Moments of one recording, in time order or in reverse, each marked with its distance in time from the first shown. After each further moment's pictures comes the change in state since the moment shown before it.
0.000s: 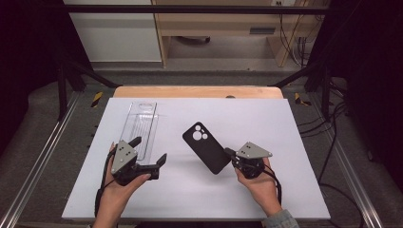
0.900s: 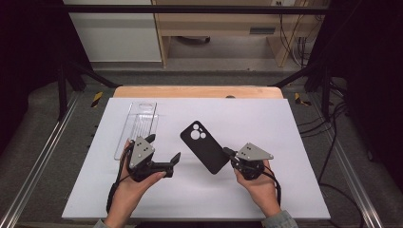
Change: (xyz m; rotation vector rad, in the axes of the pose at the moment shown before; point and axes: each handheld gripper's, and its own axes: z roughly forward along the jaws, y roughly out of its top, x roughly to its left) left arm -0.022 0.014 0.022 0.038 -0.033 0.034; right arm 0.006 0.005 -0.006 -0.052 0.003 -0.012
